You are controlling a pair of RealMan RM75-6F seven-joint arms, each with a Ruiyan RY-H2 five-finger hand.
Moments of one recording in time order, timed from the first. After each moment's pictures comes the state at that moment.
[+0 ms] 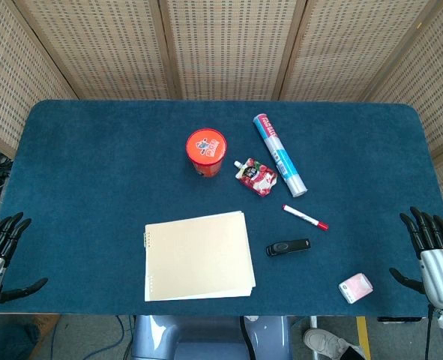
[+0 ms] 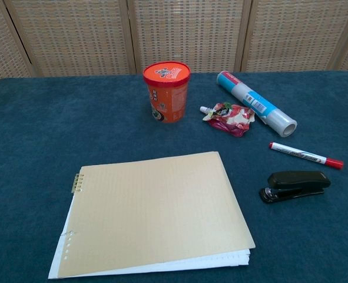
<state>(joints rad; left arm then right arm) -0.03 -0.99 0.04 -1.78 1.69 1.57 0.01 0.06 -1.06 0.06 -1.62 -1.59 1.57 0.02</state>
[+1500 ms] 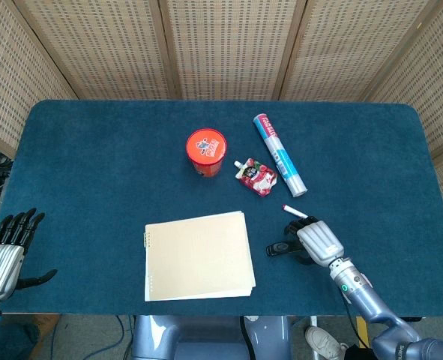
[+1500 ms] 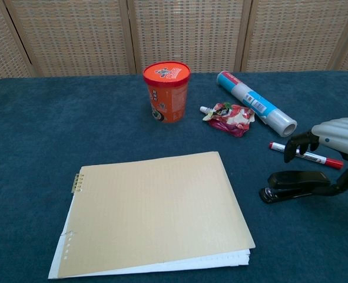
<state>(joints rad) -0.09 -1.07 -0.01 -1.79 1.53 1.44 0.18 0.48 -1.43 0.07 -1.40 -1.53 0.99 -0.11</state>
